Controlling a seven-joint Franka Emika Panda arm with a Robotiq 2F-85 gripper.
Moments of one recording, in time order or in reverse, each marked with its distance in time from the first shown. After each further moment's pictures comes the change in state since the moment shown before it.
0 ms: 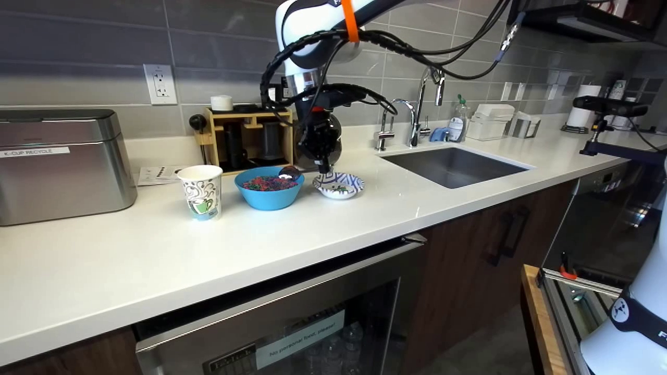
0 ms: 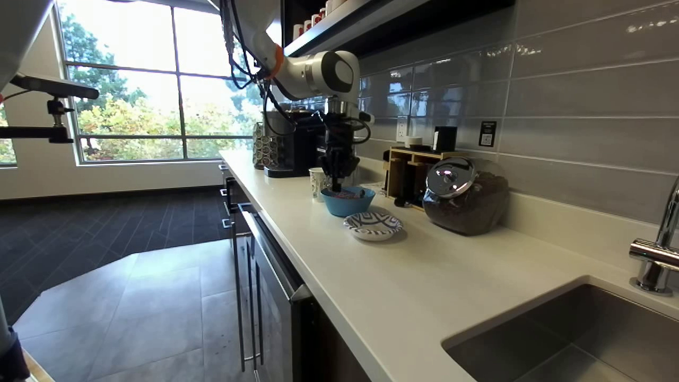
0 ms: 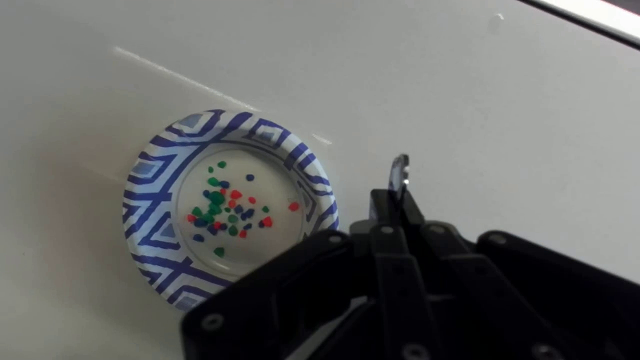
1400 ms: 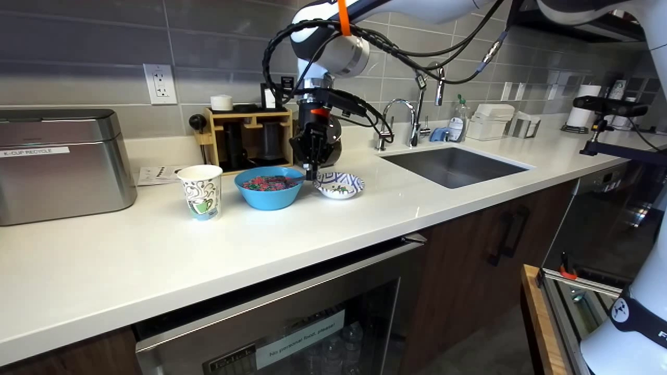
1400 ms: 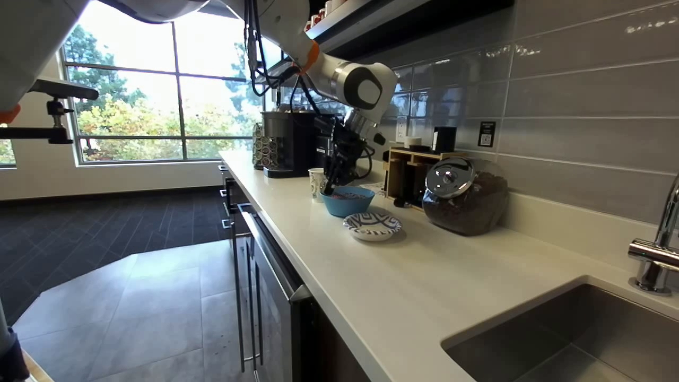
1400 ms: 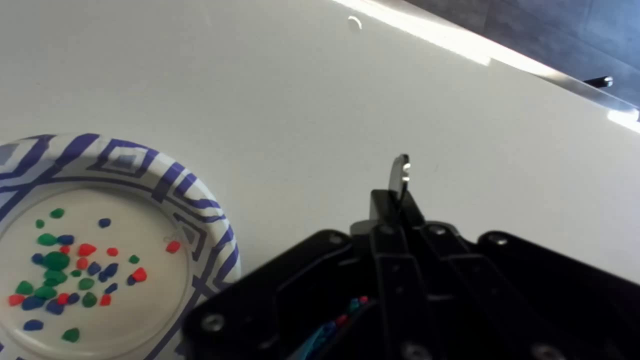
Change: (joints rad) arm -0.152 0.100 0.045 0.098 0.418 -0.080 -0.159
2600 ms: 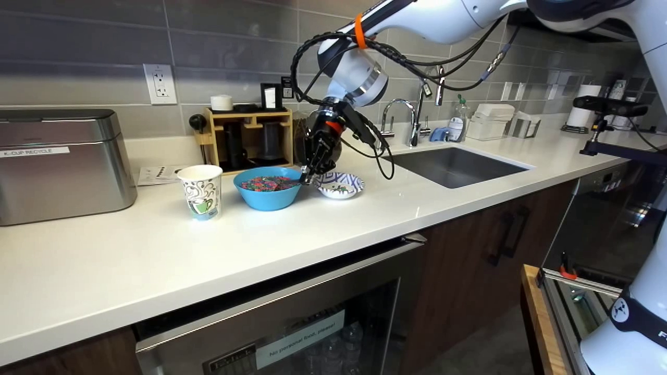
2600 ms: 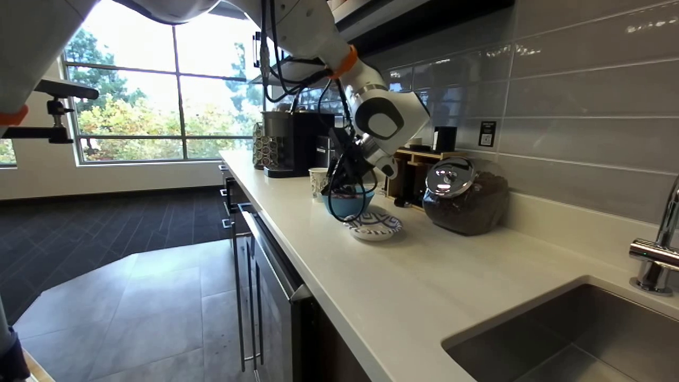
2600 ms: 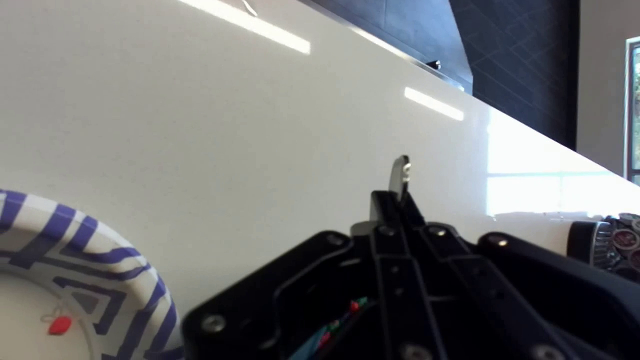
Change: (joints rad) arm -0.138 0.021 0.023 -0.111 0.431 0.015 -0.249
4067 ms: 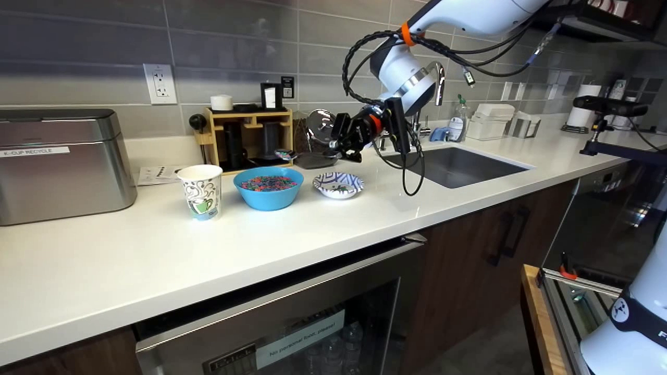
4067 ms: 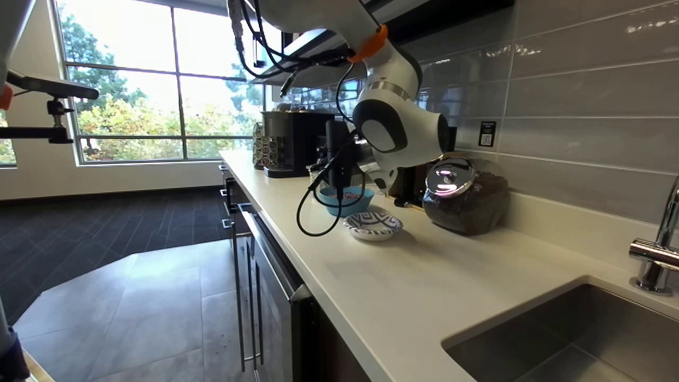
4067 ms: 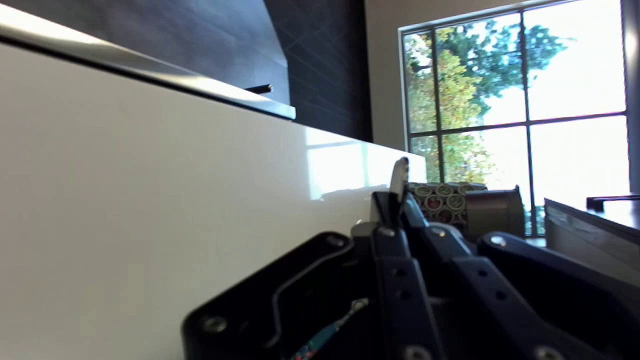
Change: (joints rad) arm -0.072 -0.185 -0.114 -0.333 0.413 -0.209 -0.311
